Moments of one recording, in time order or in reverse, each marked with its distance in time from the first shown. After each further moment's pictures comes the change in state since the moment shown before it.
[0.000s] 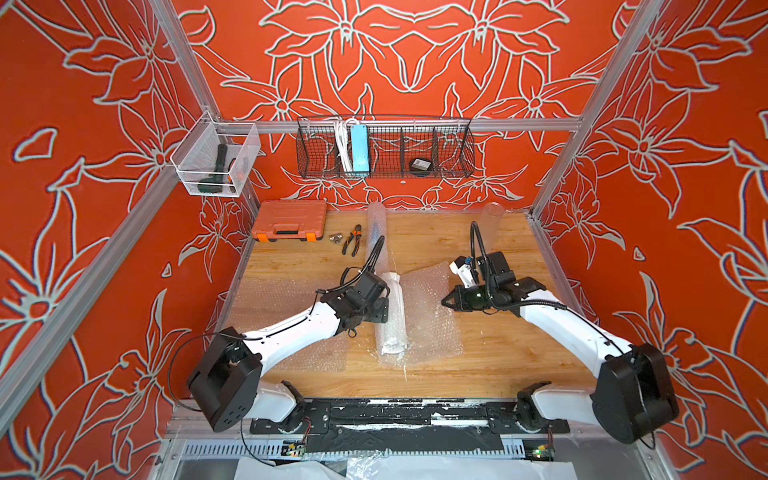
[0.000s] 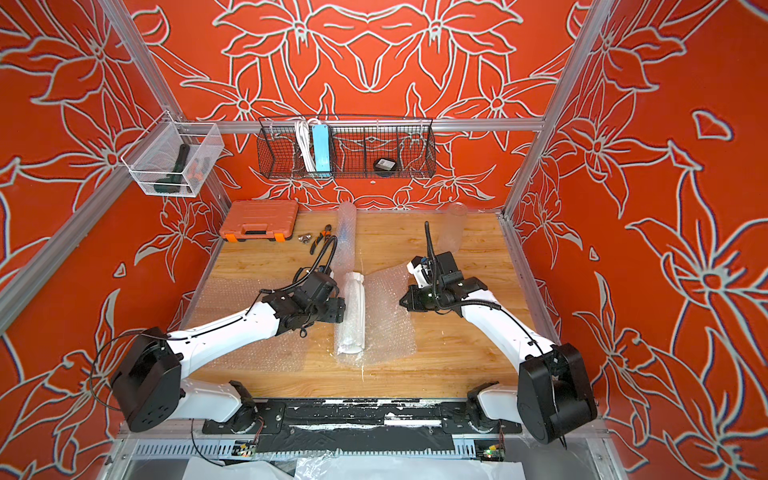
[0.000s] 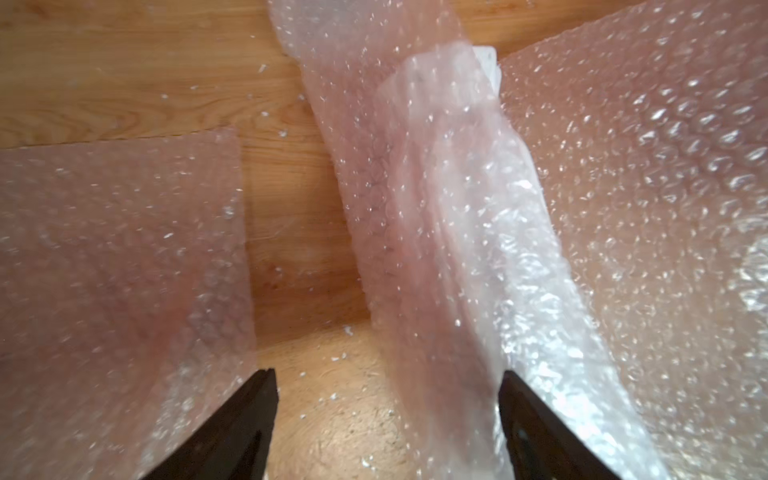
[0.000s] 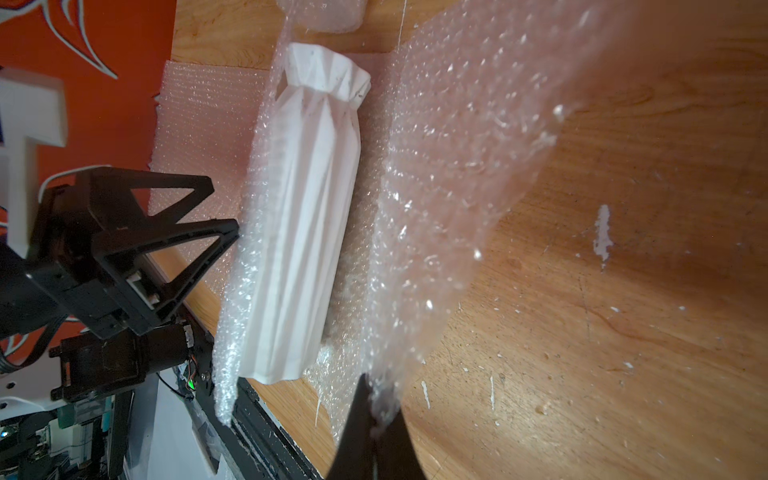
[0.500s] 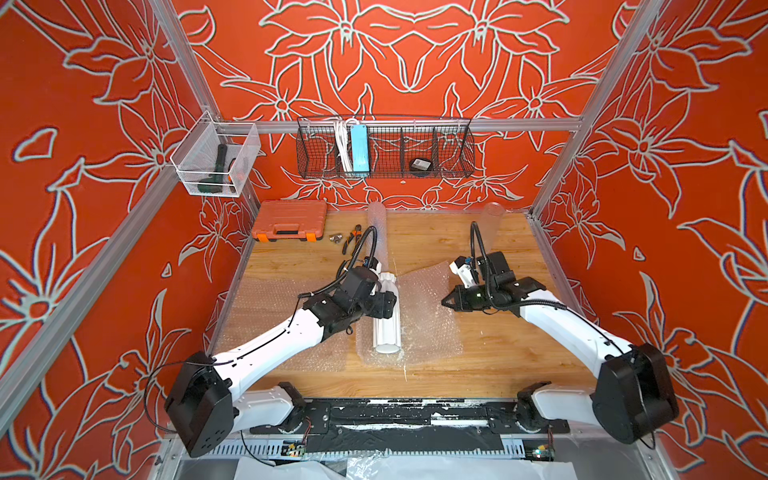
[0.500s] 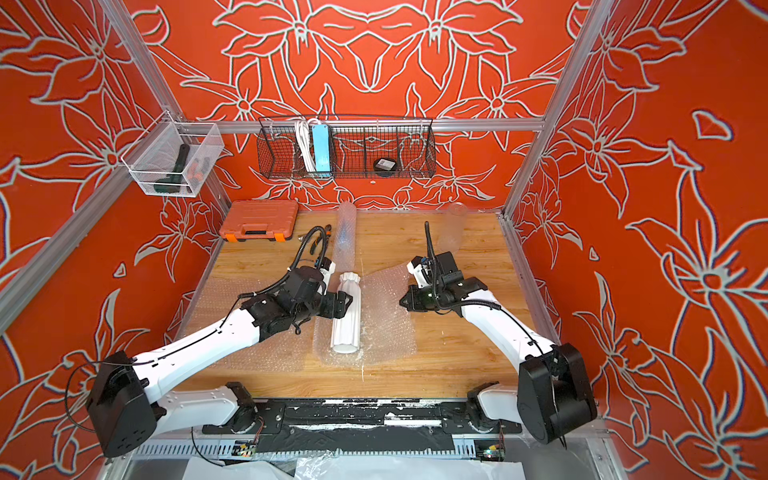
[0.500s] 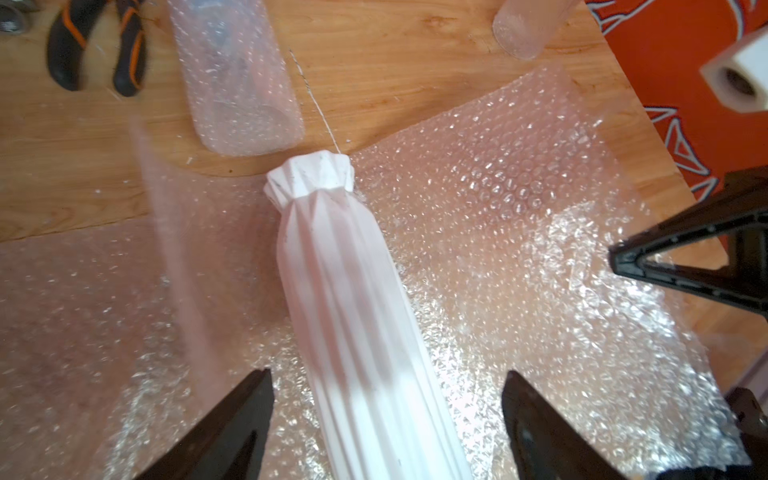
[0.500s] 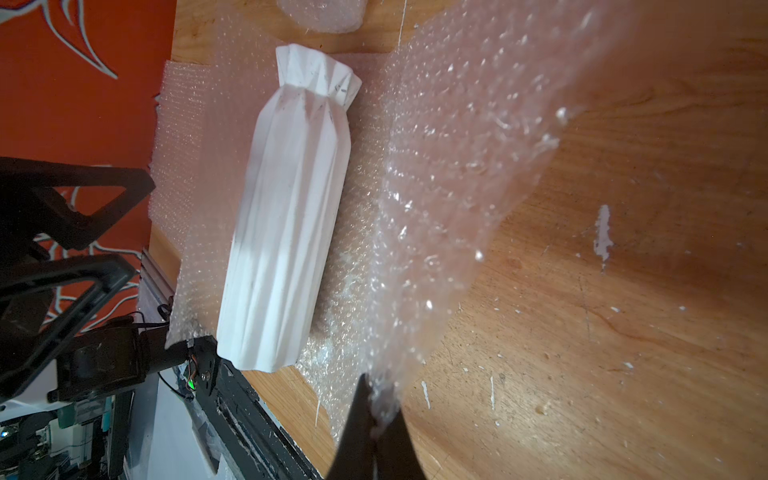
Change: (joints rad) left arm 0.001 -0.112 0.006 0.101 0.191 0.064; right arm 0.000 0.000 0.000 0.000 0.000 0.000
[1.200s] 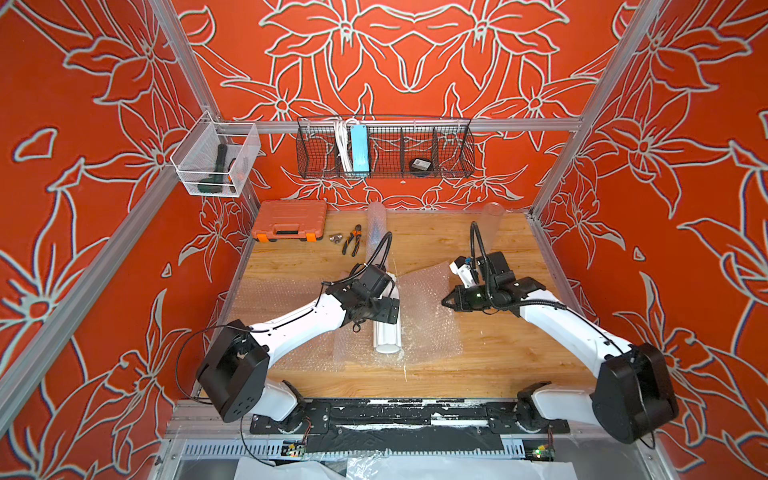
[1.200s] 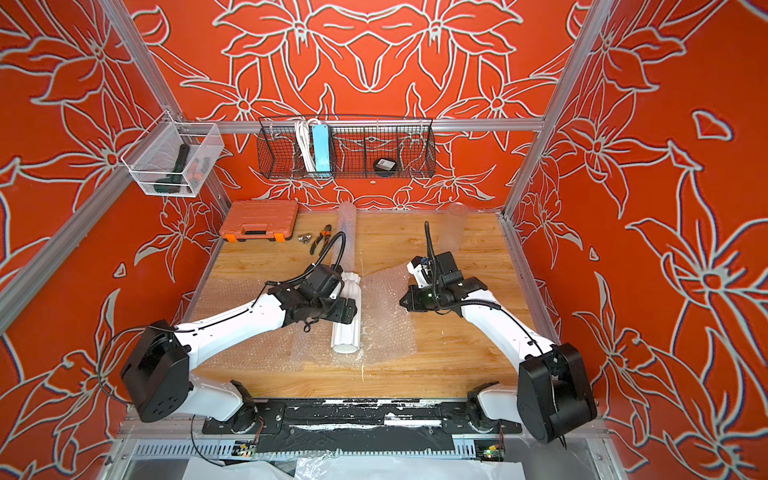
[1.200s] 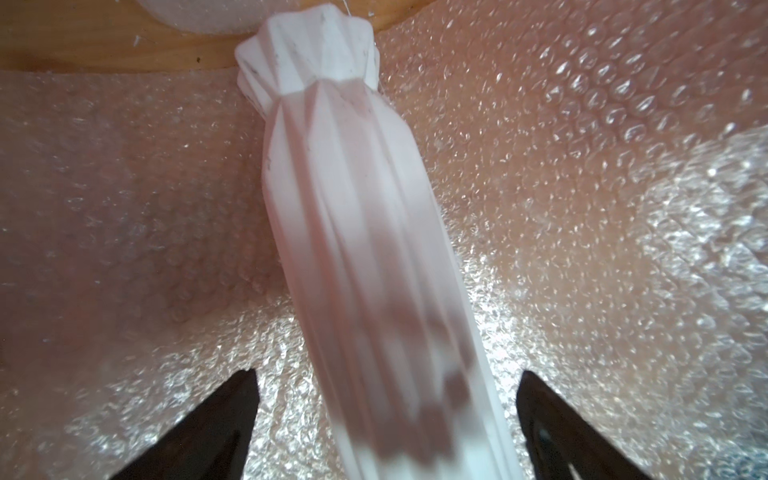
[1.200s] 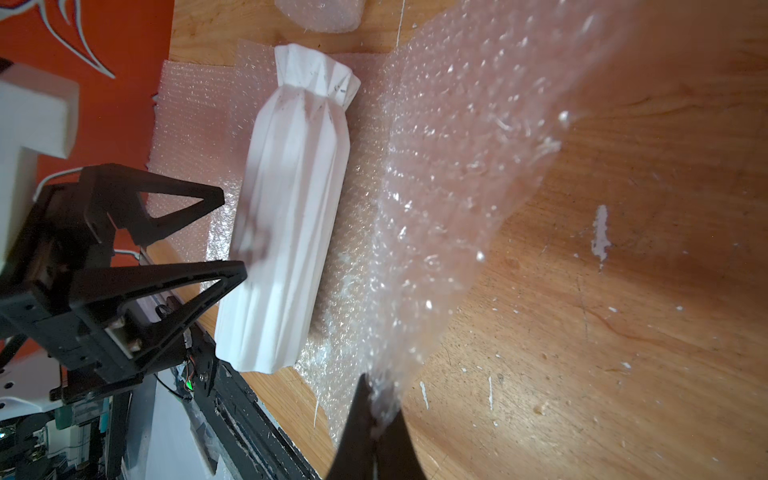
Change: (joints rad) left arm 0.000 0.223 0.116 -0.180 0.018 -0.007; right arm 0.000 0.003 0.000 0.000 0.004 -0.002
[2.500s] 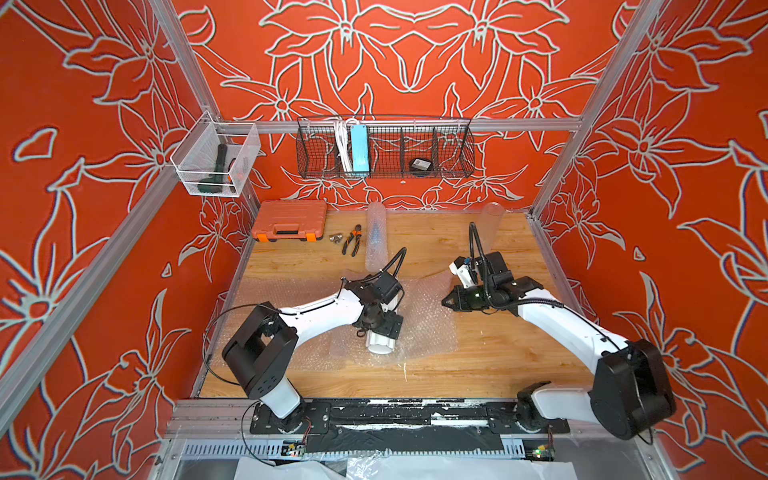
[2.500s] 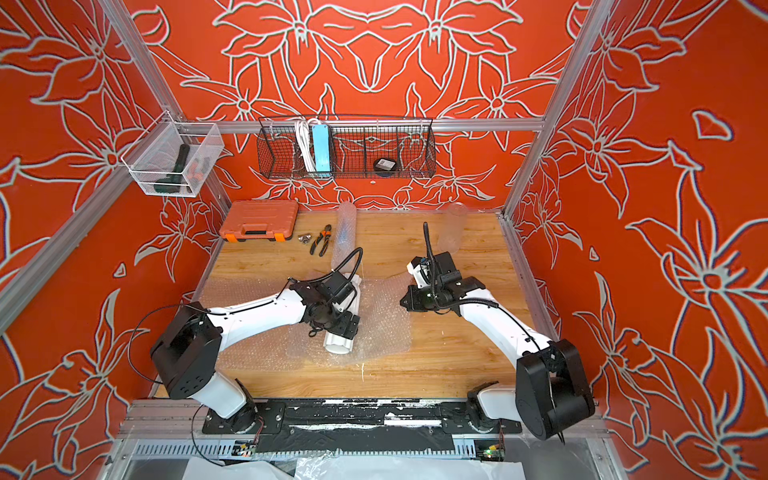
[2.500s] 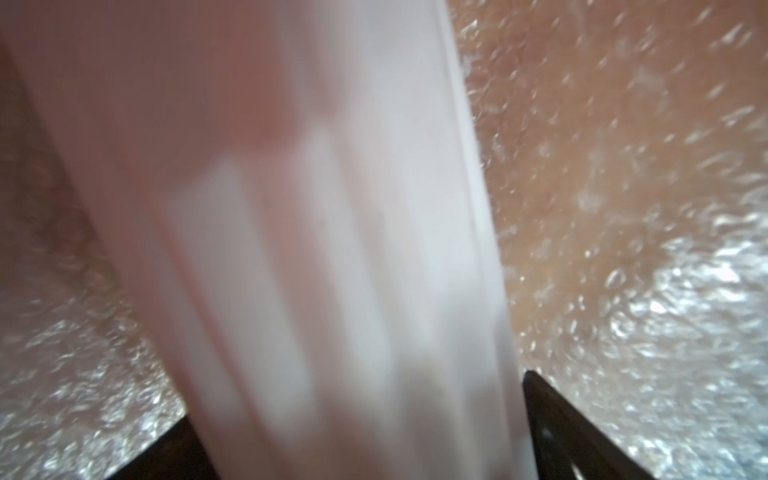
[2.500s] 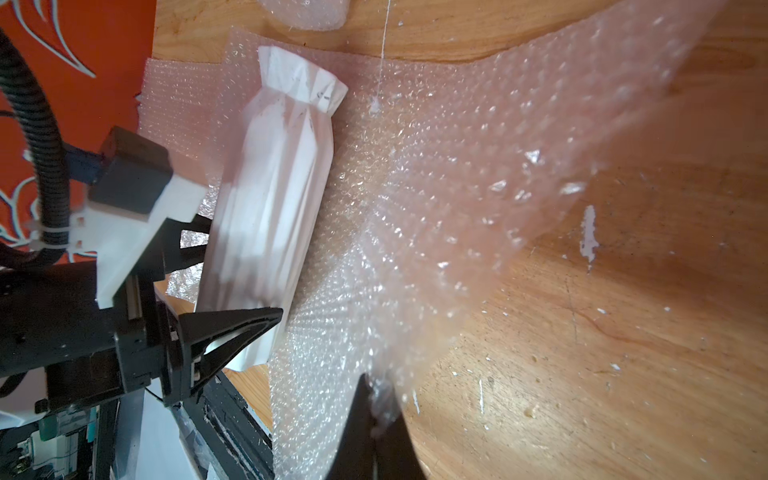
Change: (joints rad) left arm -0.047 0.144 0.036 -0.155 0.063 0.045; right arm 0.004 0.016 0.000 0.007 0.027 0.000
